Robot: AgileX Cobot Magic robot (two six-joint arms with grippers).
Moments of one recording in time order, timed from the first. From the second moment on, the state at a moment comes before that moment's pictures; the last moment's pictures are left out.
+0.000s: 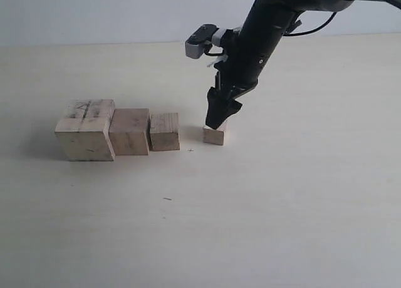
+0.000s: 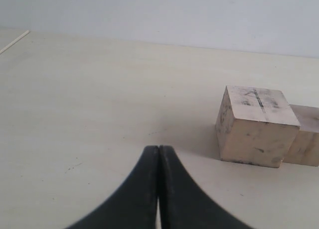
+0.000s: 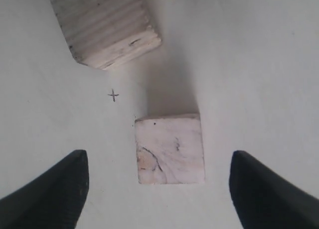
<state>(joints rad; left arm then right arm) 0.02 0.01 0.00 -0.04 0.36 -0.03 0.53 2.24 -1.75 0.41 1.13 -0.92</state>
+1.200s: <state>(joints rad) 0.02 0.01 0.00 -0.04 0.36 -0.03 0.53 2.30 -1.75 0.43 1.11 -0.96</state>
